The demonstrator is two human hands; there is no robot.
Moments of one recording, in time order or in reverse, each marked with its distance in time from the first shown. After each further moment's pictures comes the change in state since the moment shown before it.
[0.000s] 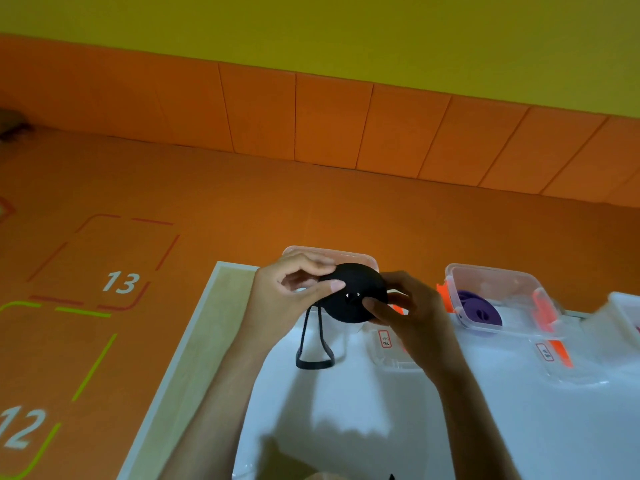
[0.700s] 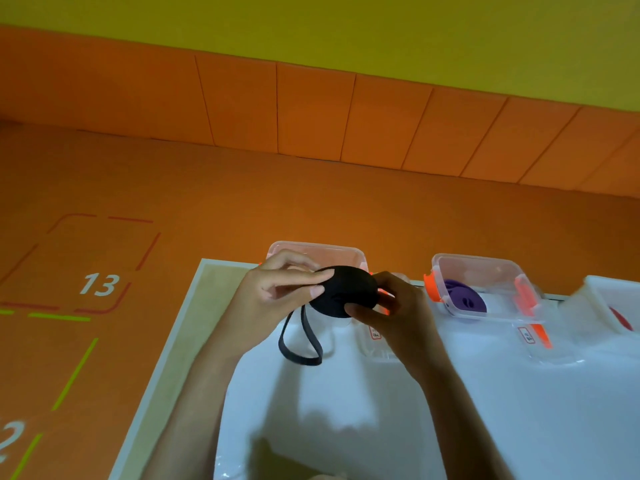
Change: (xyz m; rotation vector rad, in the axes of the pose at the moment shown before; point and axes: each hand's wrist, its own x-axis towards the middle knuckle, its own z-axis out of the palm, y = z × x) left_hand -0.002 0.000 -0.016 0.000 -0.235 -0.071; right_hand -0.006 0.000 0.011 -0.039 0.061 0.019
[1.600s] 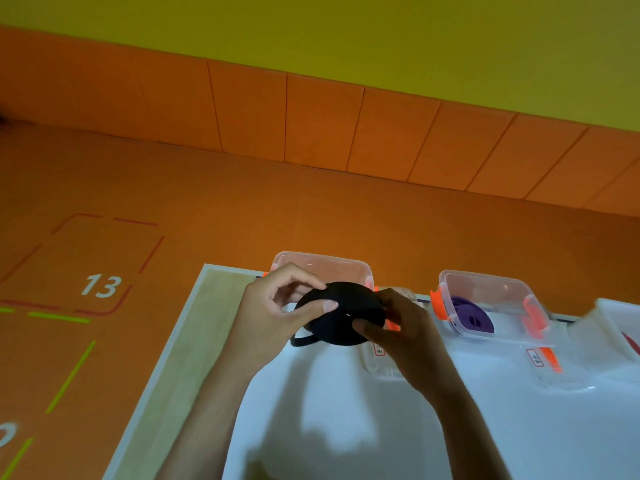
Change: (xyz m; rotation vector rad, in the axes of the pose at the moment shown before) left_hand 0.000 0.004 0.008 -0.034 0.213 -0.036; right_hand 0.007 0.003 -0.002 -0.069 -0.111 -0.001
